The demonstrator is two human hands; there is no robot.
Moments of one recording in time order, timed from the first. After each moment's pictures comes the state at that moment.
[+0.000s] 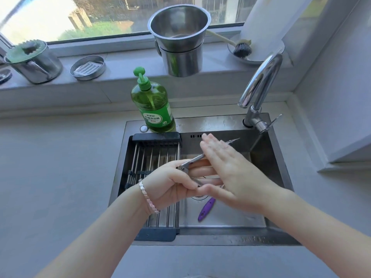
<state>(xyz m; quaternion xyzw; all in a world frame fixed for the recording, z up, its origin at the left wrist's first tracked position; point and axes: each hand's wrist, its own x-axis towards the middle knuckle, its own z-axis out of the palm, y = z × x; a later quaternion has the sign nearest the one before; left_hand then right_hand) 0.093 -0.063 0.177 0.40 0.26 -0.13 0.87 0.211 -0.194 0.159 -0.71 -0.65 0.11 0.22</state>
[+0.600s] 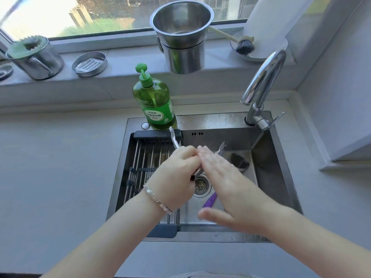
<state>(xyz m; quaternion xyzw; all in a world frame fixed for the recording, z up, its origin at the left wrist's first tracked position) 0.088 -0.072 0.167 0.95 0.10 0.13 0.26 0.190 -0.205 0.155 -0.71 -0.65 0.15 0.21</state>
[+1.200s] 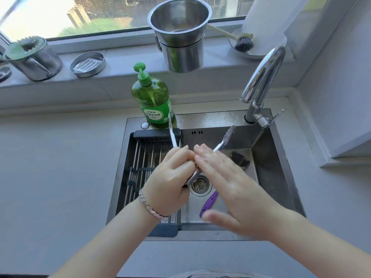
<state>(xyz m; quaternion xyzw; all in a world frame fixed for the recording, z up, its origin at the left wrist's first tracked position) 0.079 -0.064 0.151 0.93 0.00 0.28 0.23 0.181 -0.210 0.162 -0.70 -0.66 0.08 0.25</state>
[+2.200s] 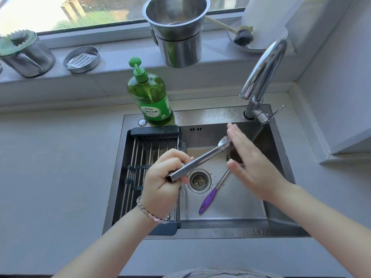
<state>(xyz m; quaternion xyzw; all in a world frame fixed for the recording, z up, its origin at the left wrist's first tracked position) 0.073 -0.072 0.141 0.78 0.15 0.30 0.53 0.238 -0.207 0.121 -0.75 -0.53 0.16 0.36</state>
